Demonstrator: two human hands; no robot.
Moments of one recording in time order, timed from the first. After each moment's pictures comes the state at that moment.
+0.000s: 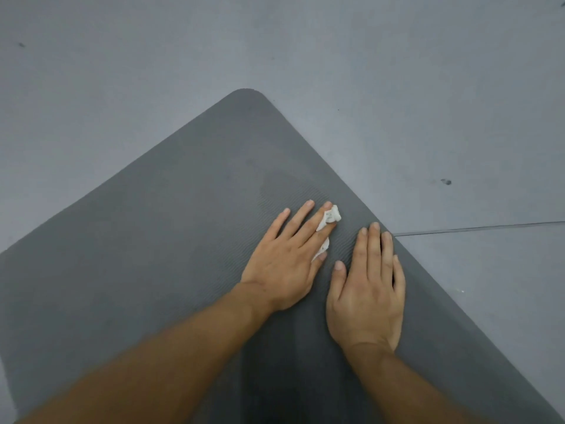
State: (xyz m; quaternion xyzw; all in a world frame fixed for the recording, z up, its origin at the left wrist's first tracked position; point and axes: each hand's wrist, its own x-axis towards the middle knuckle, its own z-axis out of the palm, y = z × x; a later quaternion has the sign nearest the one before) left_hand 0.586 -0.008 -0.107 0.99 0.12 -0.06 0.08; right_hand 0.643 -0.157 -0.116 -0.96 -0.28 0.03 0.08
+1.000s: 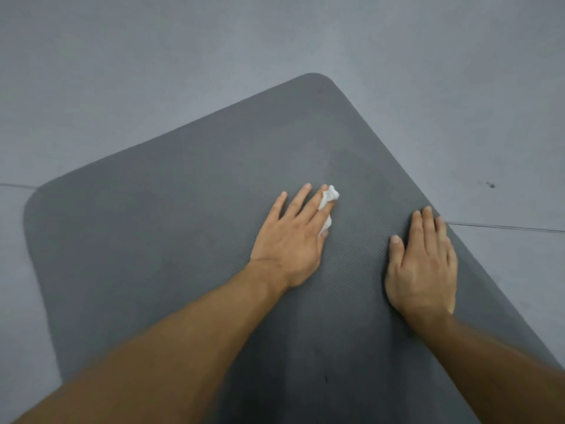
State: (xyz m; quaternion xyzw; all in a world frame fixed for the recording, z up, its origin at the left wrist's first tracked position) left_hand 0.495 0.023 -0.101 0.96 0.23 -0.05 0.12; right_hand 0.642 -0.156 -0.118 -0.95 -0.31 0.01 0.06
